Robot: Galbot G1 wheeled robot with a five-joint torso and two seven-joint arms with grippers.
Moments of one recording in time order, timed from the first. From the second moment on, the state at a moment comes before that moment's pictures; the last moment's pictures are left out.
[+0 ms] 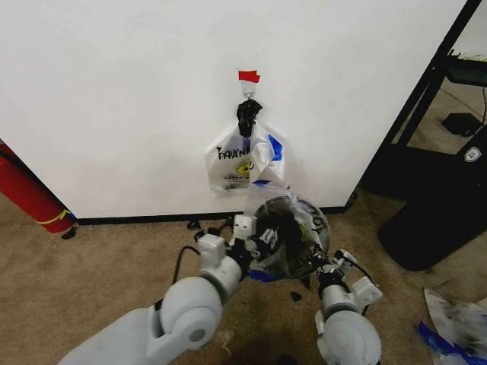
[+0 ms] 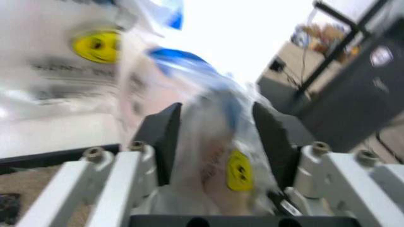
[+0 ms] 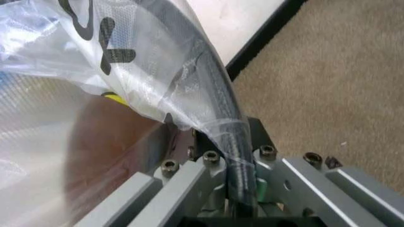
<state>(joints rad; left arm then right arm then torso) 0.93 -0.93 0.17 -2.27 -0.99 0.22 -0.53 -1.47 1.49 0.41 2.12 0.89 -0.19 0.53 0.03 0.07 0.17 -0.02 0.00</state>
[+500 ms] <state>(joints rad) 1.26 -0.89 -0.08 -2.22 -1.37 0.10 -0.22 -1.43 1.47 0.48 2.14 1.09 -0.27 0.63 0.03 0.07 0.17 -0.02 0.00</state>
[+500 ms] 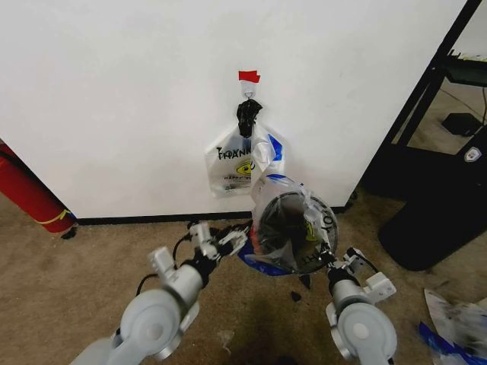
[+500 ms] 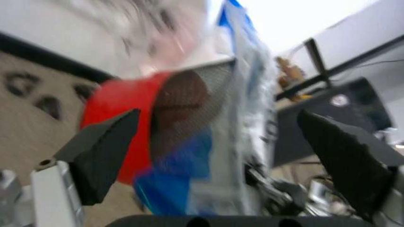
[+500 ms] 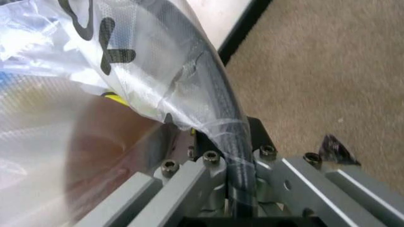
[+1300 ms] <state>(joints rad) 1.26 -0.92 0.00 -2.13 -1.27 0.07 -0.18 -1.43 1.47 0.49 2.17 1.12 -0.30 0.64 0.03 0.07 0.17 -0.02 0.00</state>
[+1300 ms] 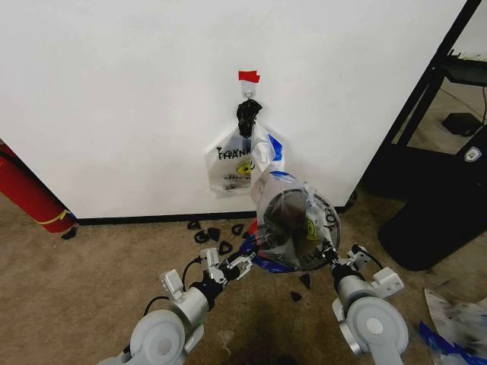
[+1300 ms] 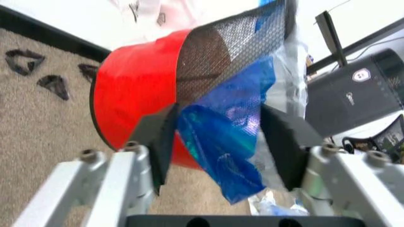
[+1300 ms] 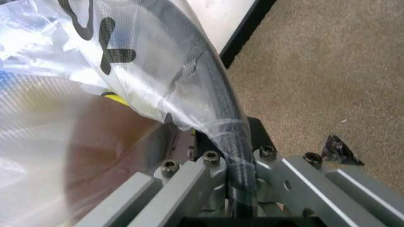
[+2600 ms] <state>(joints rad) 1.25 -0.92 0.01 -2.11 -1.09 0.09 -0.28 -1.44 1.48 0.47 2.15 1.09 -0.30 0.60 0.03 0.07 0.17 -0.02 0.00</state>
